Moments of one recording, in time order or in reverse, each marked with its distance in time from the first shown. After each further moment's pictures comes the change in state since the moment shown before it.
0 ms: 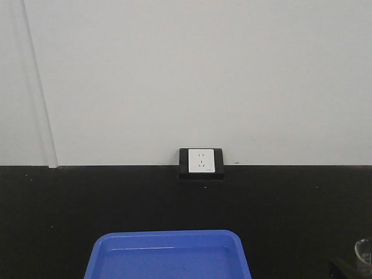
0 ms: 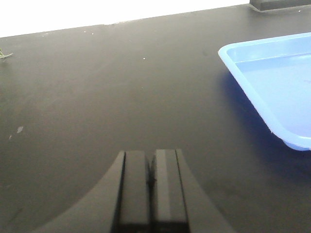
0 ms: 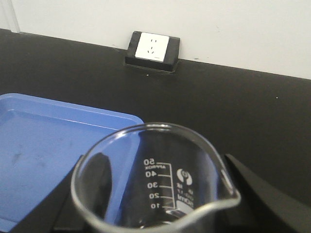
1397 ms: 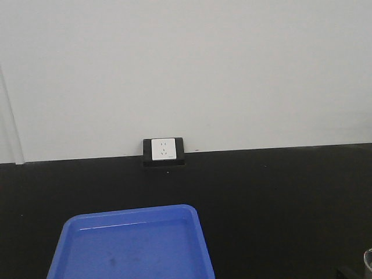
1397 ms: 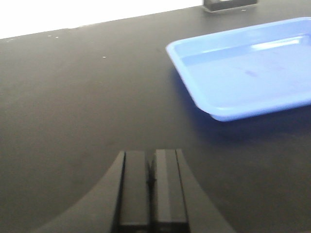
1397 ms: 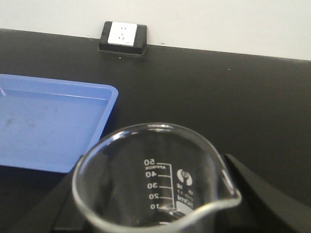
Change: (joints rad) left arm 0.000 0.000 0.000 0.000 0.000 0.000; right arm 0.000 -0.046 0.032 0.000 0.000 0.000
